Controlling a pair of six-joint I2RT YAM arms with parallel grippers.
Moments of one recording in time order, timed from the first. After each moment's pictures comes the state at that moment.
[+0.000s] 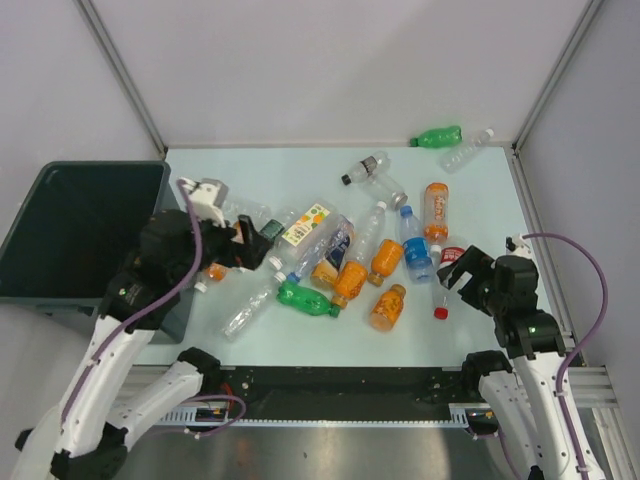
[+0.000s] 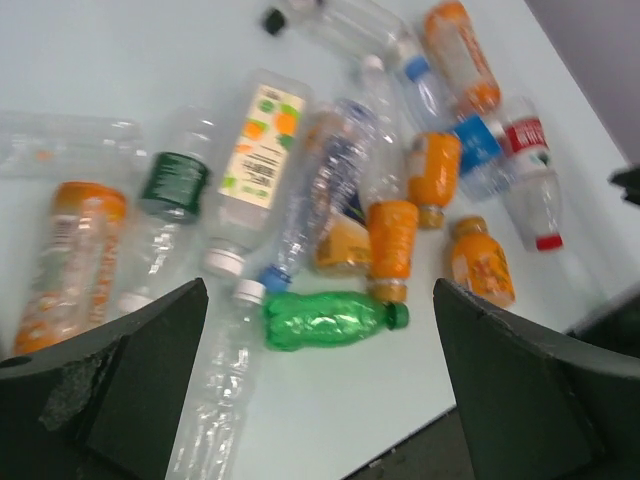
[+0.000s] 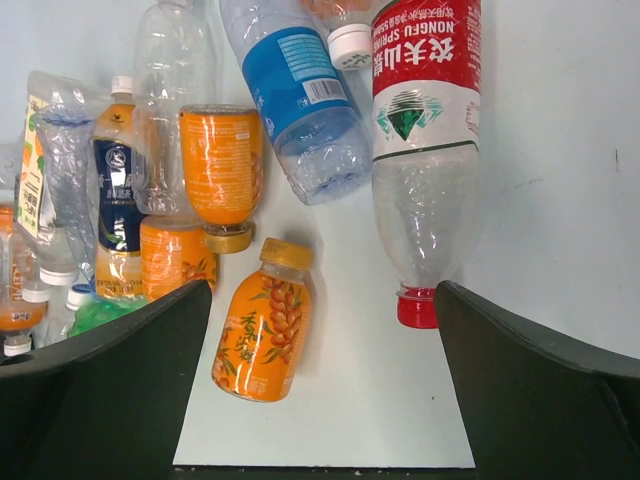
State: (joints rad) left arm -0.41 0.78 1.13 -0.72 0.10 -0.25; right arm 0.10 0.51 0.64 -0.77 -0.03 0.67
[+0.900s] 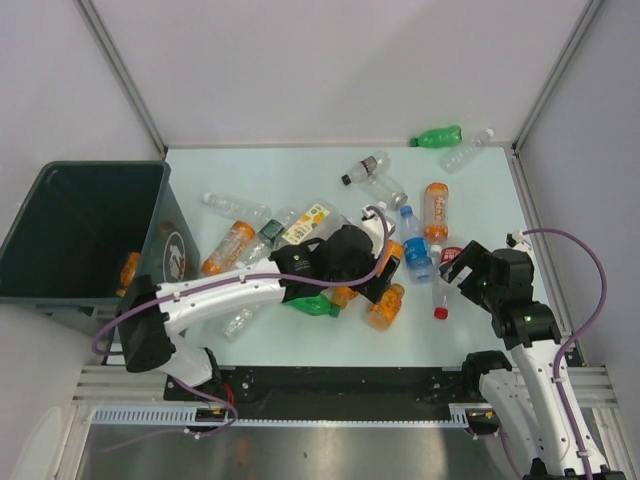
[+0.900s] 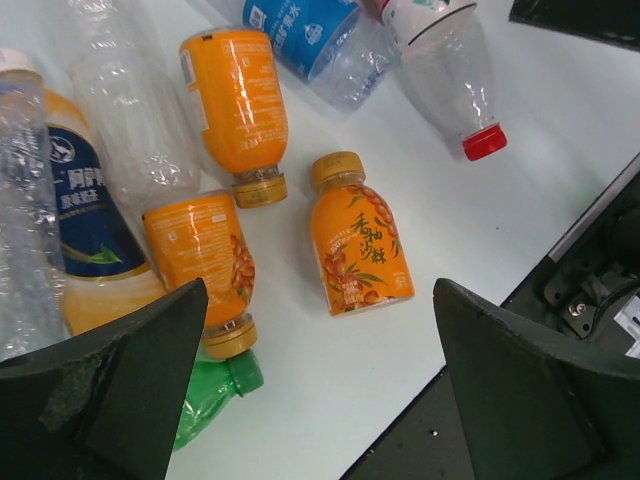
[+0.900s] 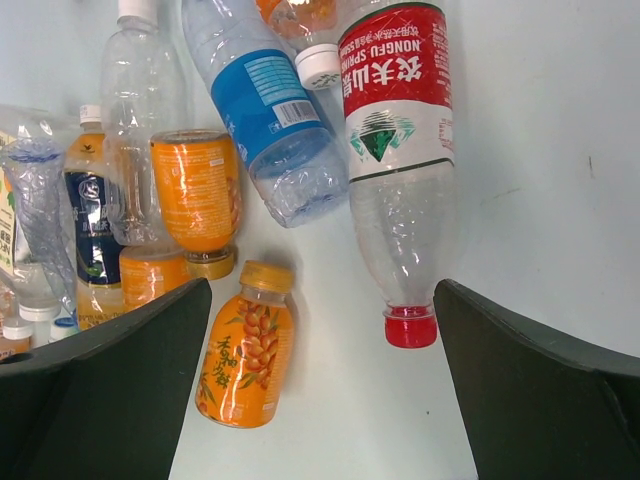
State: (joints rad) left arm -1.13 1.50 1.26 -0.43 -0.18 -0.33; right arm 0.10 0.58 0.64 -0.72 0.04 0.70
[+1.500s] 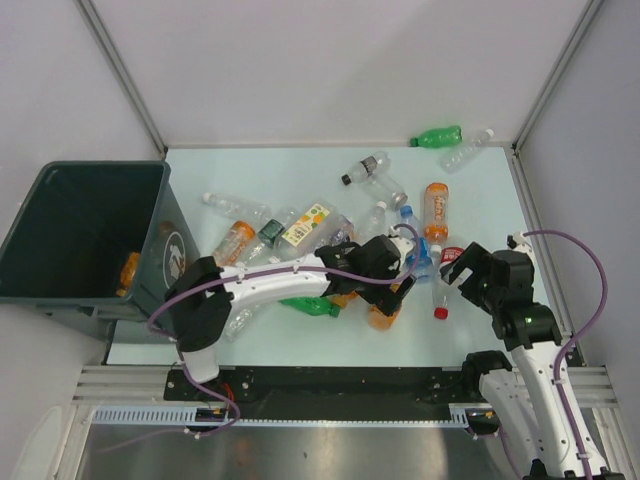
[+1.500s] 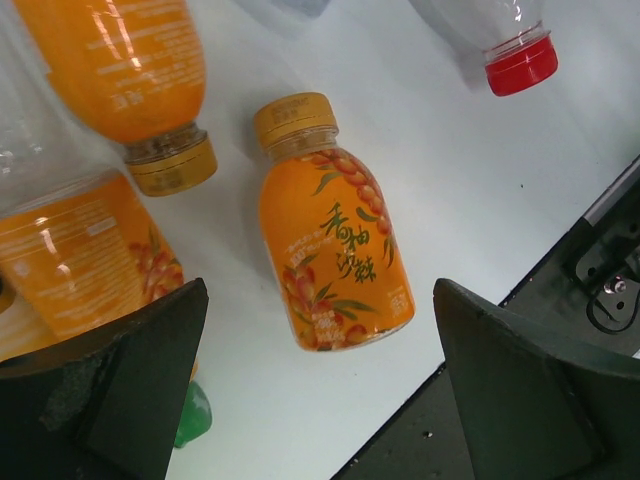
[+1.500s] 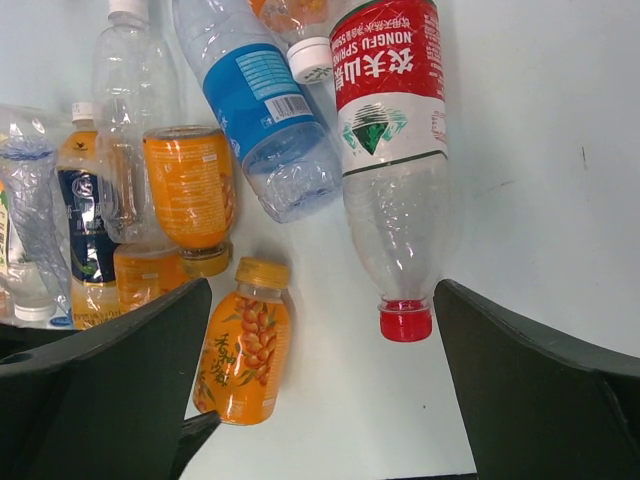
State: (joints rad) left arm -1.13 1.77 1.34 -0.46 -0.04 -0.36; right arm 0.10 0.57 0.64 -0.75 0.04 0.71
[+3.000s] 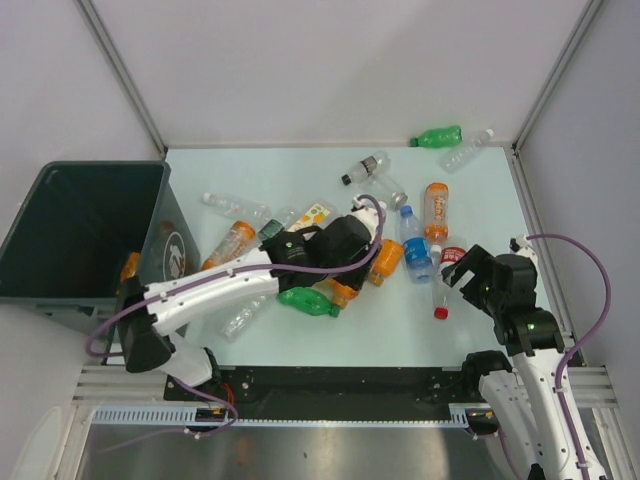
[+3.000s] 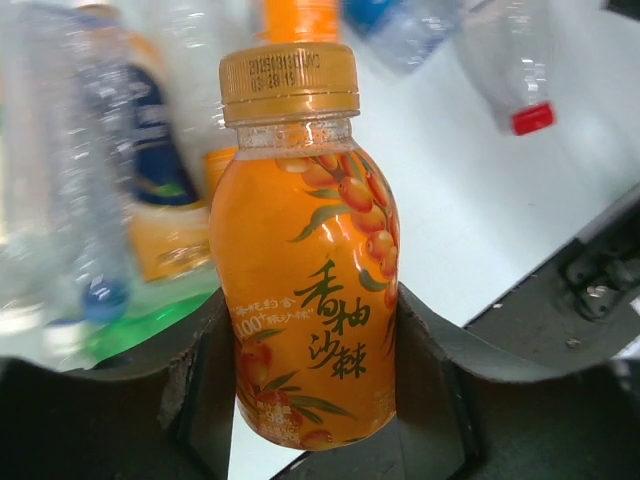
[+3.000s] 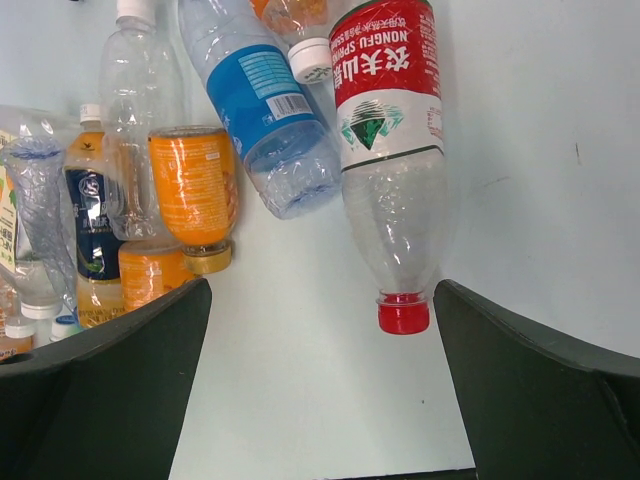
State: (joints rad) left arm -1.11 1.52 1.42 -0.71 -0.23 -0.39; right arm 0.10 0.52 0.64 -0.77 0.05 0.71
